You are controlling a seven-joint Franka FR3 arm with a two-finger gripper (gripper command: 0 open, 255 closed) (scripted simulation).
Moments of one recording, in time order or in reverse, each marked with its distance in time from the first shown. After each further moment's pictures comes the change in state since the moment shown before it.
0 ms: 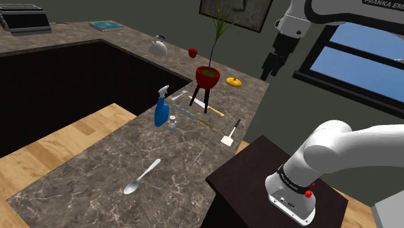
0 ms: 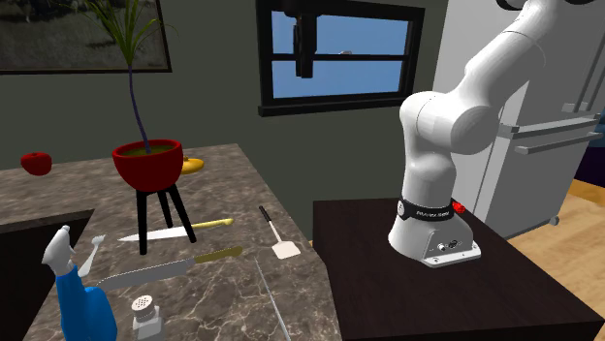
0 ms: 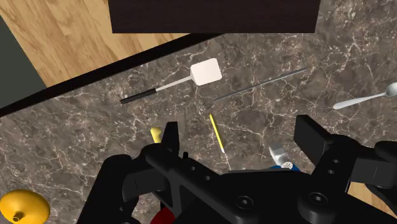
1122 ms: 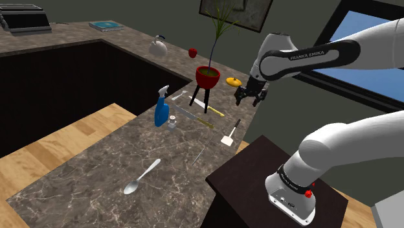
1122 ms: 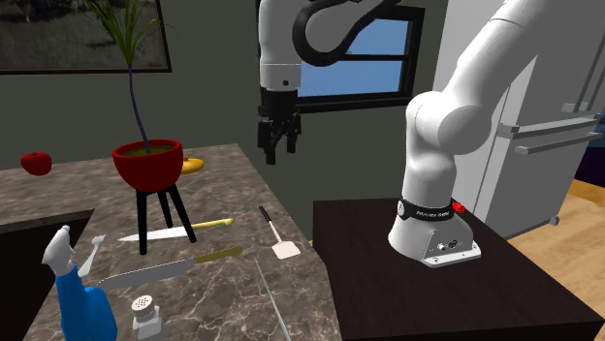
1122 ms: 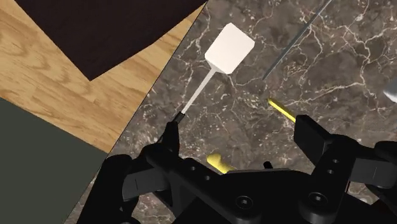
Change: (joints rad) arm -0.183 0.239 0.090 -0.344 0.030 0.604 0.499
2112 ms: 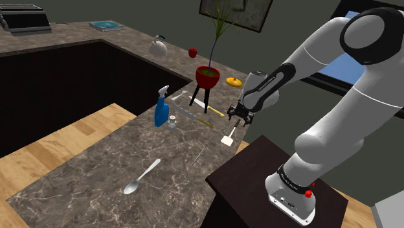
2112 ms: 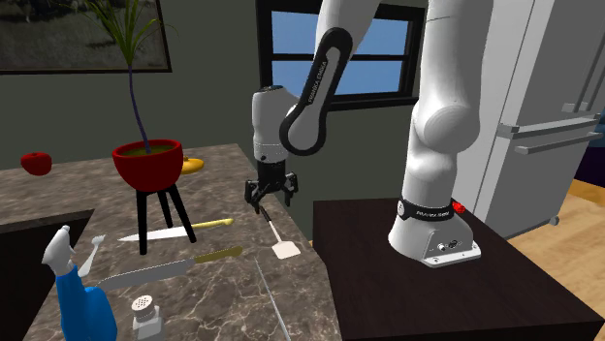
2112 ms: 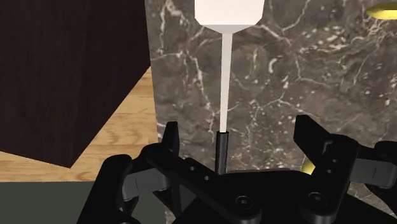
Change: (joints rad) arm -0.201 0.599 0.051 -0.014 -0.165 0.624 0.628
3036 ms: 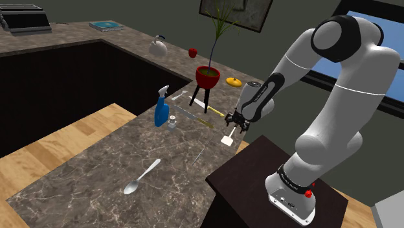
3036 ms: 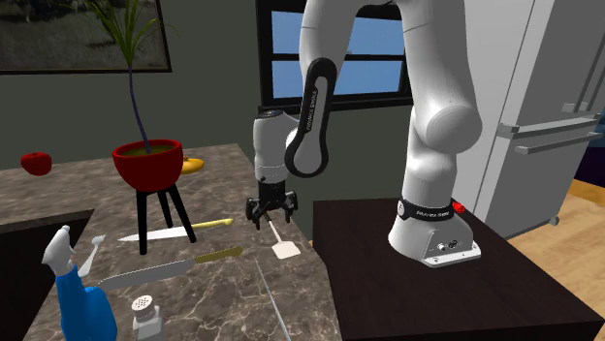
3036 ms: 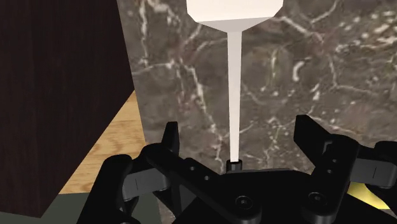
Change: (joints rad) arm 0.039 0.221 -0.086 0.047 -0.148 0.175 0.168
